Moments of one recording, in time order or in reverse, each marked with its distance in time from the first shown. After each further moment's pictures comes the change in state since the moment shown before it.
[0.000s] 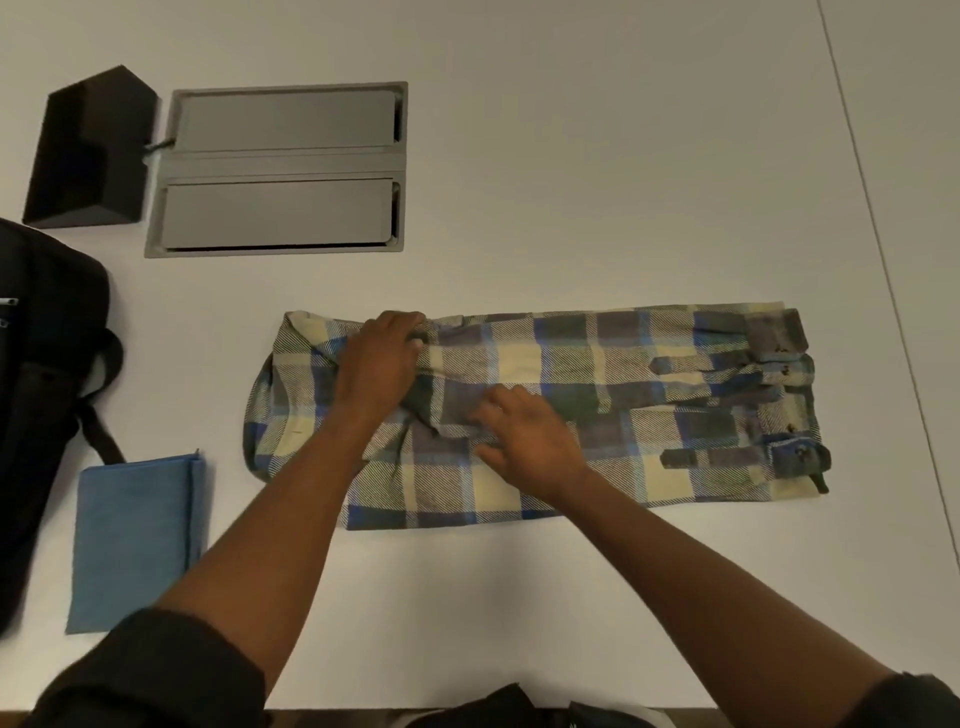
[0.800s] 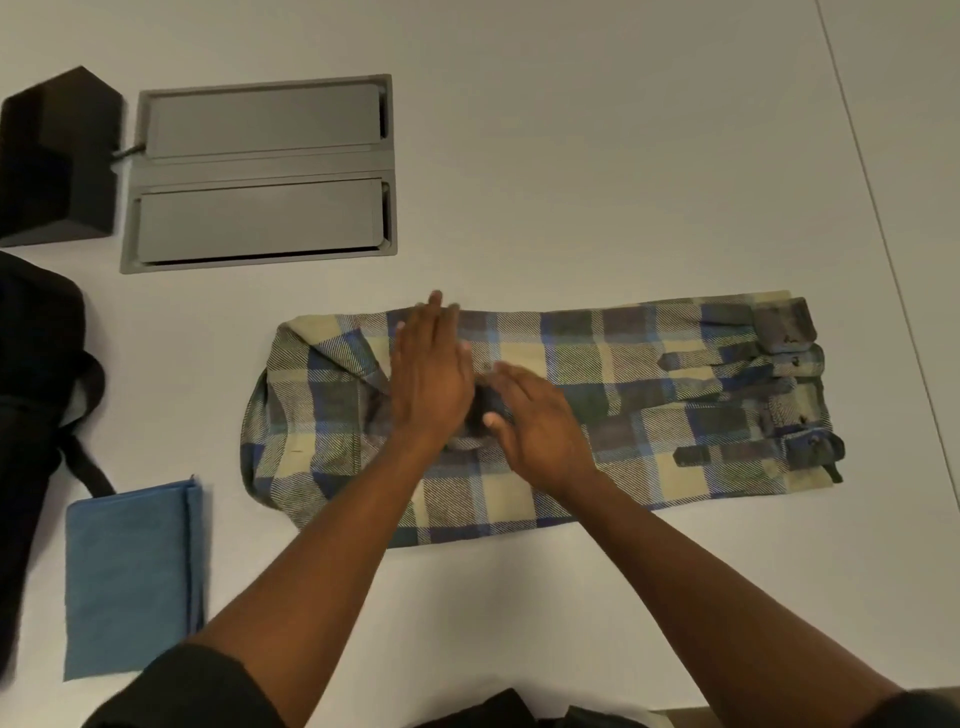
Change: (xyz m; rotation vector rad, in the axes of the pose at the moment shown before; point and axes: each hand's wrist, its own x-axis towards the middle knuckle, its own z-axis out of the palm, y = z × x) left_hand -0.001 0.046 0.031 -0.059 0.101 0.015; right_hand 0.014 0.002 0.014 0.156 0.072 0.253
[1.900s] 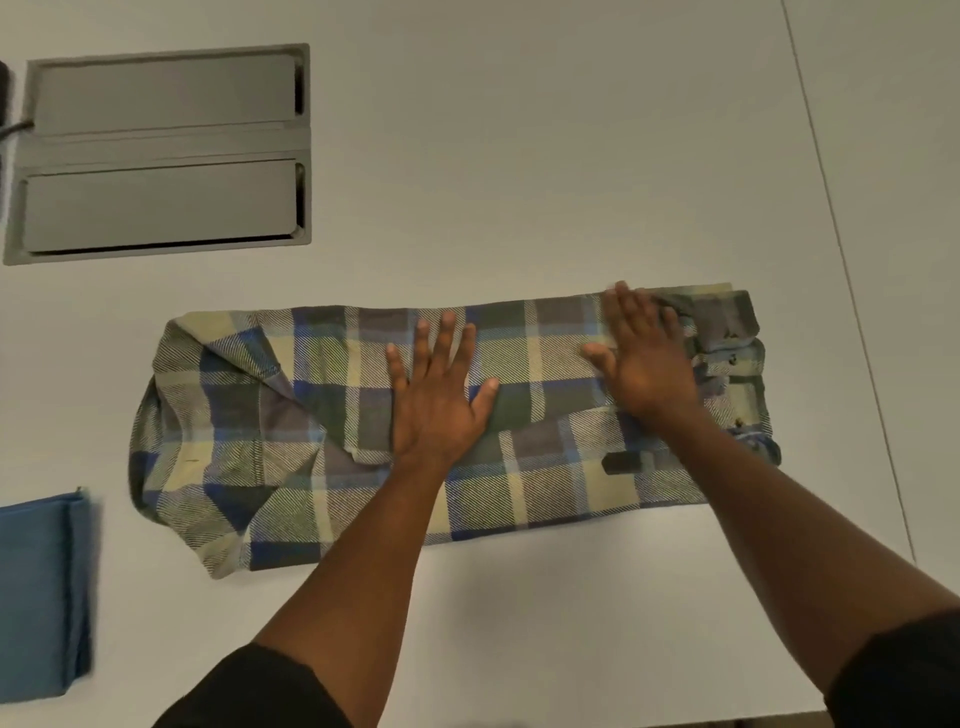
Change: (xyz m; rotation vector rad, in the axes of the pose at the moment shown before) left_hand -0.015 0.067 0.094 0.326 -0.221 0.021; right_hand 0.007 0.218 -0.094 -0.374 -0.082 0.217
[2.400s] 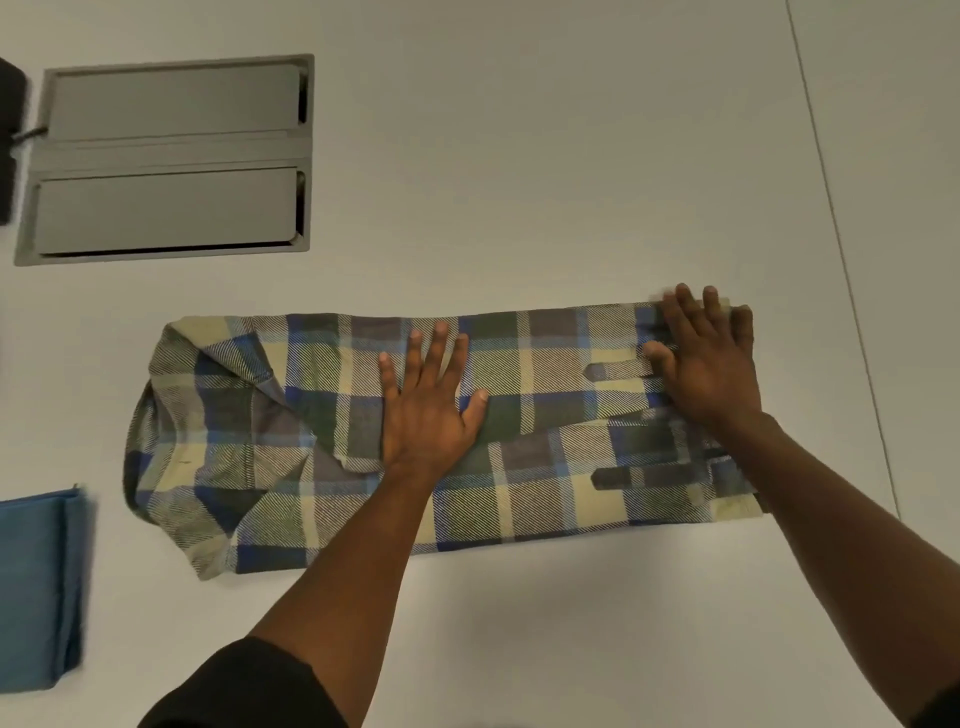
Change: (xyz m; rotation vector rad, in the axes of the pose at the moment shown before) left_hand 0.000 0.005 0.002 0.024 0.041 -0.017; right_hand -0.003 0.070 -0.024 -0.069 0.071 0.079
